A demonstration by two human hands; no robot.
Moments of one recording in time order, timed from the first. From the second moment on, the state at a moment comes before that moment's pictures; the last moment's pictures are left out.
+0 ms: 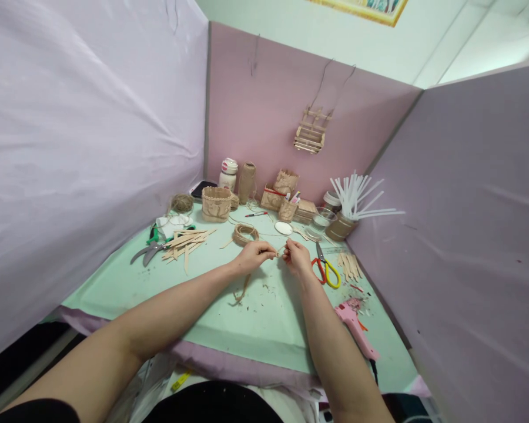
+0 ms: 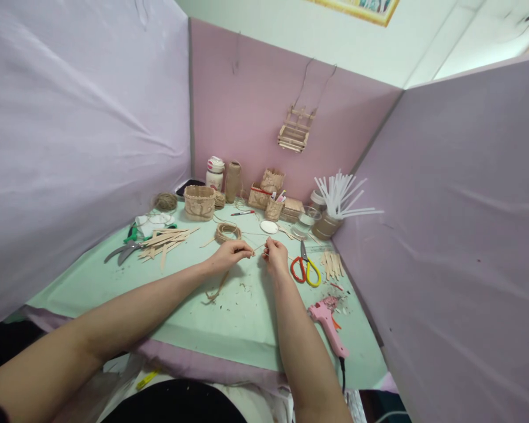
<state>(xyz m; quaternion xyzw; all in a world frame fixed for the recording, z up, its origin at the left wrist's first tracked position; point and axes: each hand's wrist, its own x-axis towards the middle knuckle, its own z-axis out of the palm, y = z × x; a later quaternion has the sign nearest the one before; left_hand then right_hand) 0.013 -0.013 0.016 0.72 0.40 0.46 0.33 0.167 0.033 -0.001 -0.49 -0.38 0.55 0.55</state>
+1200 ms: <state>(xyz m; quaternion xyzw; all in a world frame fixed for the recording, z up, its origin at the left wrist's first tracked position) 0.001 0.003 0.004 0.67 0.51 0.46 0.28 0.150 0.011 0.011 -0.39 -0.76 0.21 0.48</state>
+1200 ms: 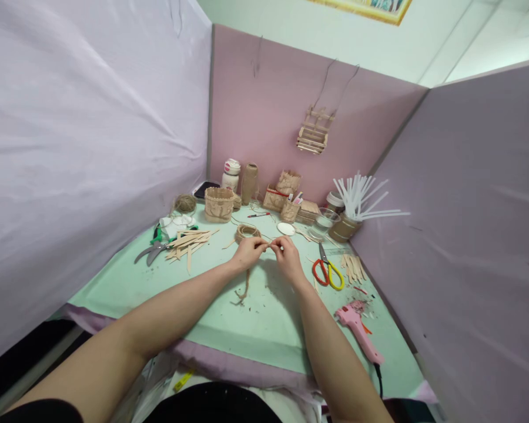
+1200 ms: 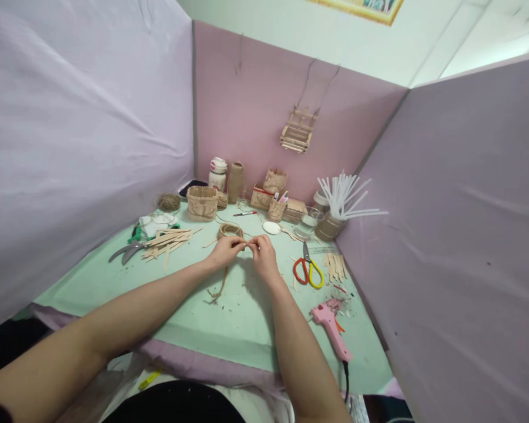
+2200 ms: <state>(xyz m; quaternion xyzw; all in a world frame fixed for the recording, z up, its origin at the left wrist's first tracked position) 0.003 -0.003 0.011 0.66 0.48 0.49 0.31 0.145 0.009 0.013 -0.42 -0.57 0.43 0.56</state>
